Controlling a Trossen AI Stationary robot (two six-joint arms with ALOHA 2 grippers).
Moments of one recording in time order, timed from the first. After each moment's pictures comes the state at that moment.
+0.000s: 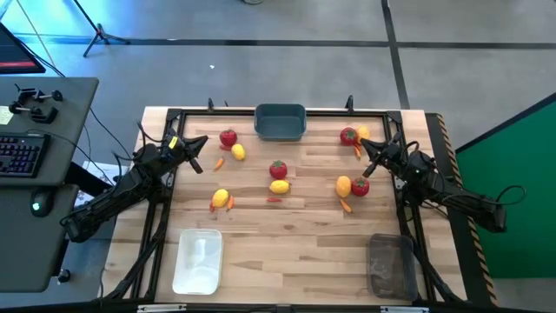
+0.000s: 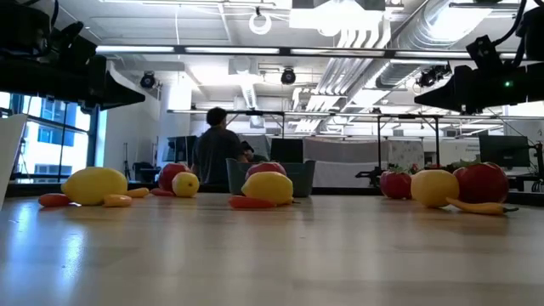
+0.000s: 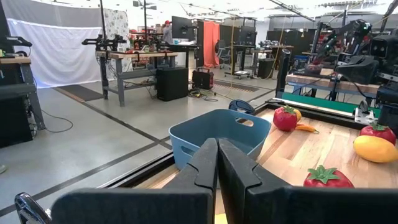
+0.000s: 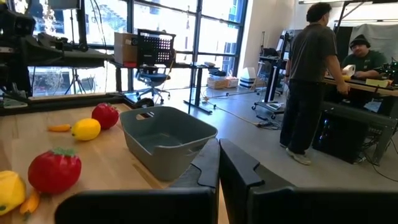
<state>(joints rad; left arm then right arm) 0.65 0.00 0.01 0.01 -0.04 -0.01 -0.43 0.03 0.01 0.07 0.27 -0.13</state>
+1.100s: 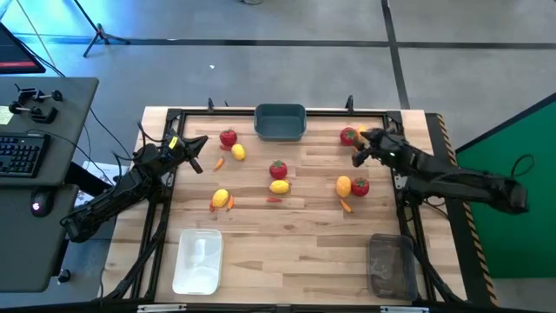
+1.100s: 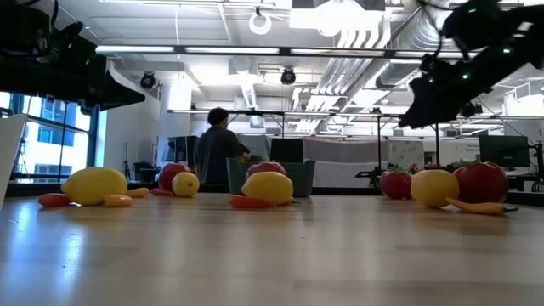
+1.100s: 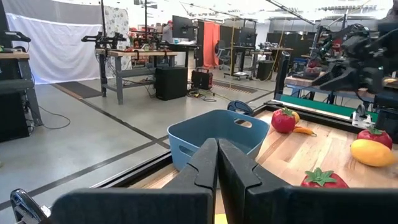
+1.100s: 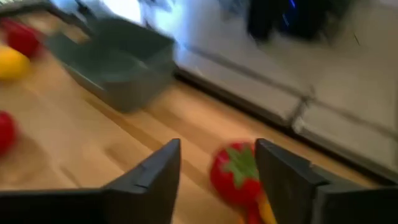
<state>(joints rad) 0.65 0.00 0.01 0.01 -0.04 -0.04 -0.44 0.69 0.37 -0.21 0.47 0.19</state>
